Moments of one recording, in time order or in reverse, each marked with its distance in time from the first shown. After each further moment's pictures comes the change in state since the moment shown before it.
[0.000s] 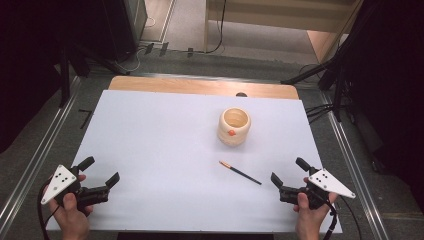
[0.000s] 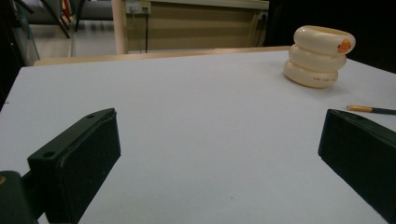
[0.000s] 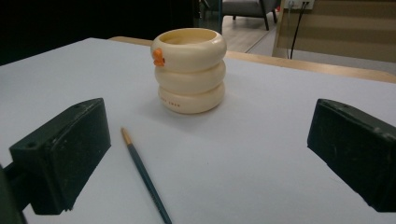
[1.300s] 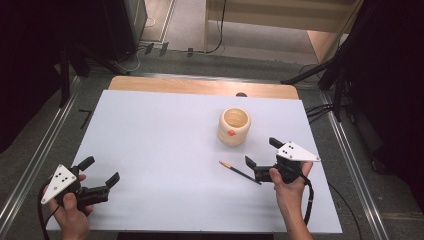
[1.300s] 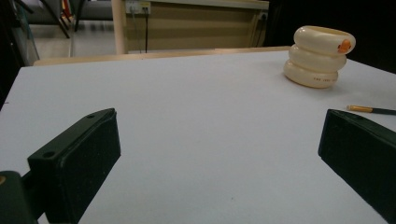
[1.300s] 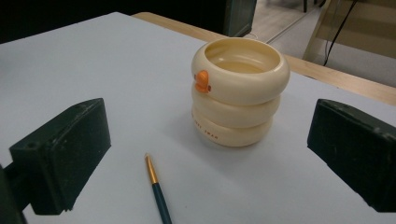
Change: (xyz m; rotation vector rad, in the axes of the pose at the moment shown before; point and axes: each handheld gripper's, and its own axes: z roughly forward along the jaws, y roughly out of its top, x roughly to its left) left arm 0.001 0.000 0.000 -0.001 0.001 -0.001; right arm 0.030 0.051 0.067 0.129 0.104 -0.113
